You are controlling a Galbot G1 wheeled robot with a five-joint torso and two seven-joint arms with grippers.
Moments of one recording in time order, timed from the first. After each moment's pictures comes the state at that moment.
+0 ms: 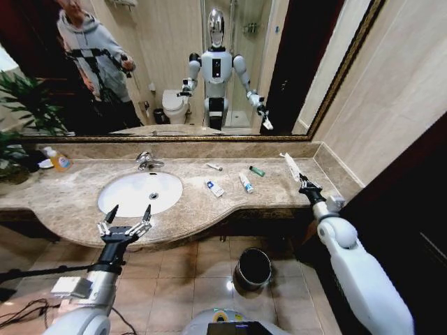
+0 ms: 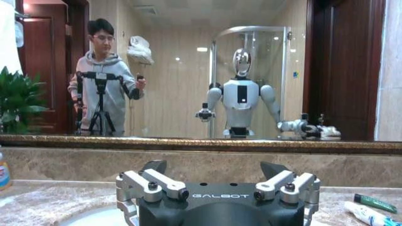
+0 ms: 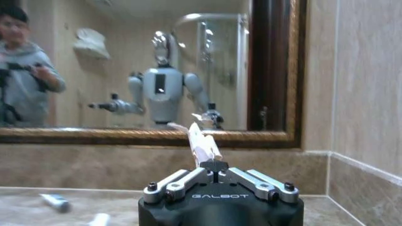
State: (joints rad) left arm 1.84 -1.36 -0.82 -2.47 -0.37 0.04 0.05; right arm -1.25 1.06 0.67 1.94 0.51 -0.07 0.03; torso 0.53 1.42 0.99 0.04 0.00
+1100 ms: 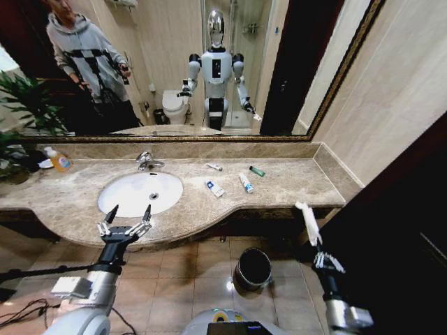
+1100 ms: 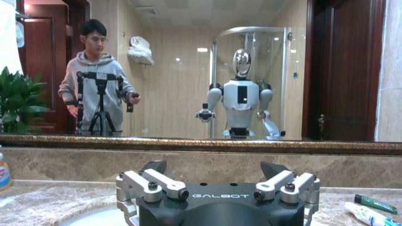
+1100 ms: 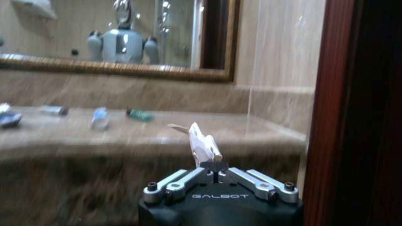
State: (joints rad) left arm 1.84 -1.36 -0.82 -2.47 -0.37 0.04 0.05; right arm -1.90 1.42 0.72 1.90 0.23 0.50 0.07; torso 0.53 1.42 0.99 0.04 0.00
